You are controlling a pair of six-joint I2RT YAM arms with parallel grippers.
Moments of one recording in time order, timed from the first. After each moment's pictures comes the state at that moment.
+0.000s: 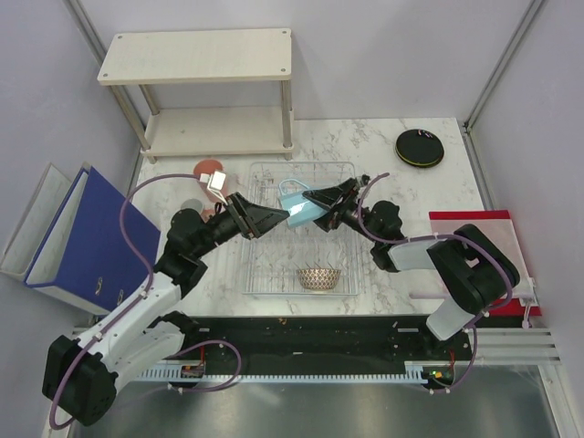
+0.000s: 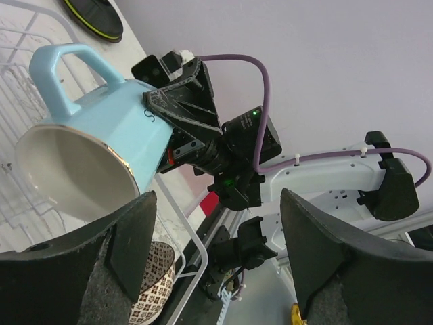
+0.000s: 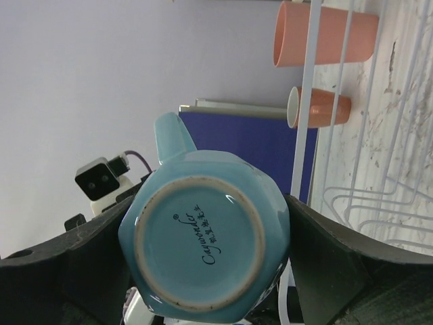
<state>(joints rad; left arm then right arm) -0.49 0.86 0.53 0.44 0.47 -0.98 0.53 1.63 0.54 1.19 -0.38 1.58</state>
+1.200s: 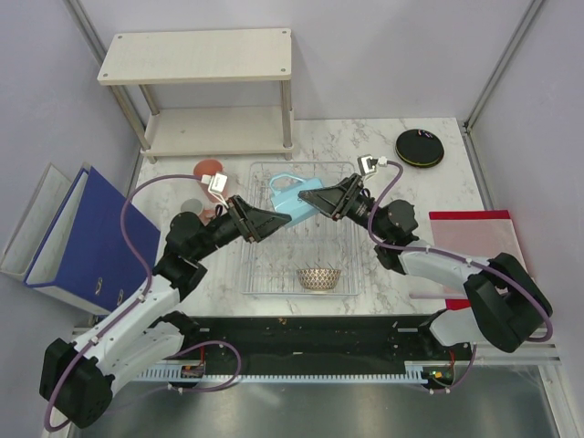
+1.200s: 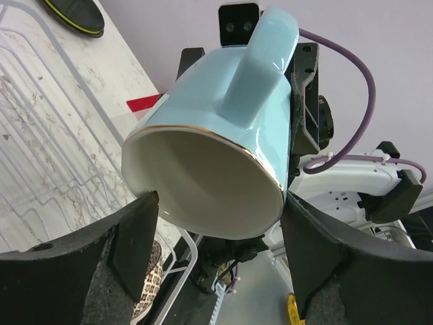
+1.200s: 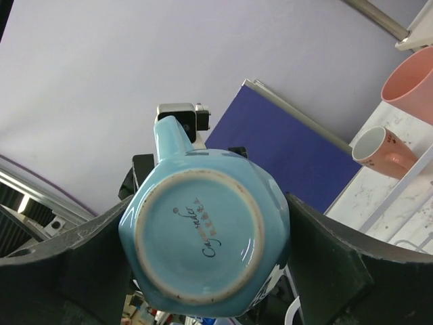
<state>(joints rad) -0.52 0.85 0.53 0.45 0.46 -0.98 0.61 1.37 0.61 1.17 -0.44 1.28</state>
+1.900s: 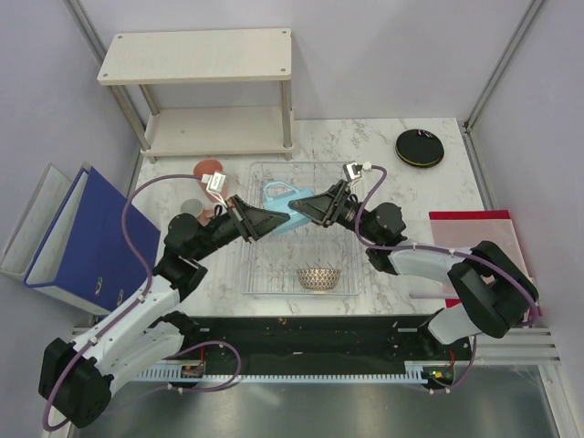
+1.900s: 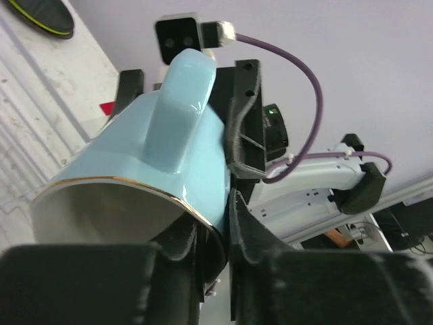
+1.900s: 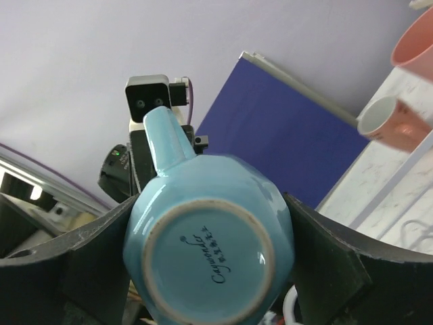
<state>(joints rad) -0.54 0.85 0.53 0.50 0.47 -1.04 0.66 1.47 0.61 1.23 -0.45 1.29</state>
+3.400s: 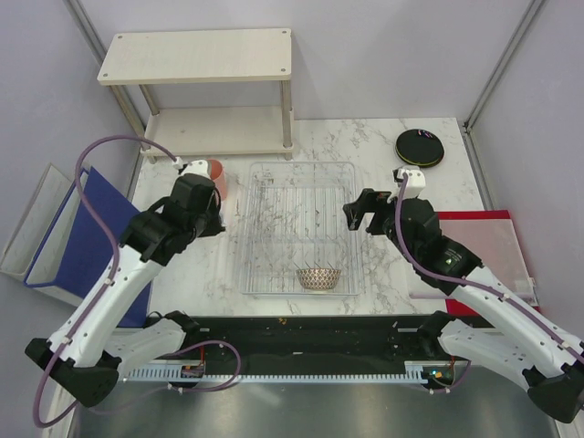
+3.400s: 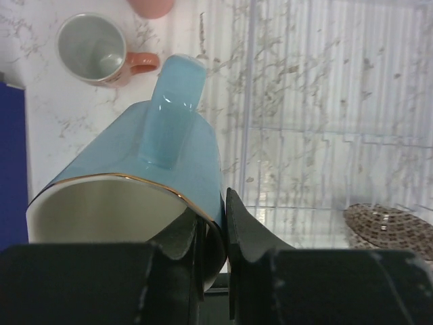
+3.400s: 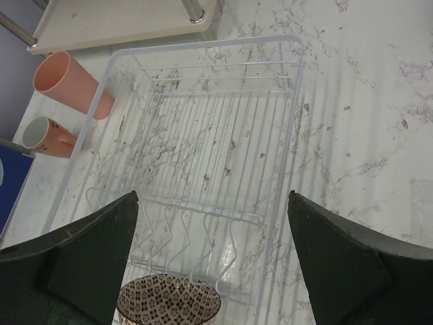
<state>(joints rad) -0.55 0.98 1.20 -0.97 -0.34 -0.50 0.70 0.86 0.83 -0.28 0.34 0.51</state>
